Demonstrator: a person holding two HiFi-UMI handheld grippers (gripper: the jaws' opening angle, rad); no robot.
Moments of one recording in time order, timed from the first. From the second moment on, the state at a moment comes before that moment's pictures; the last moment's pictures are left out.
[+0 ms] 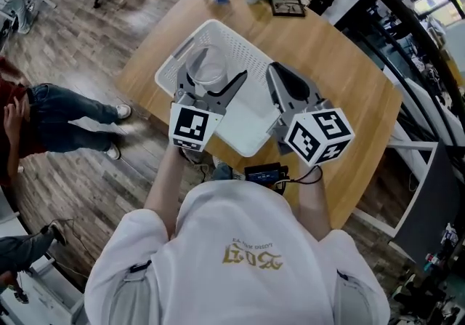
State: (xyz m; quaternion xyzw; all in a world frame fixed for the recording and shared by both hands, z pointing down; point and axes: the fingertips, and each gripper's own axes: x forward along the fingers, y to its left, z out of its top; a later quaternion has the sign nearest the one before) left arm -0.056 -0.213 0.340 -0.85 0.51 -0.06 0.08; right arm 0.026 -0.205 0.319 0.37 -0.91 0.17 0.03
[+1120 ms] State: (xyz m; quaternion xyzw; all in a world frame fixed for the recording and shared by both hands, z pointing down) left arm -0.036 -0.259 0.416 -0.90 0.41 -0.12 0.06; right arm 0.001 -0.244 0.392 0.39 -0.88 0.26 0.08
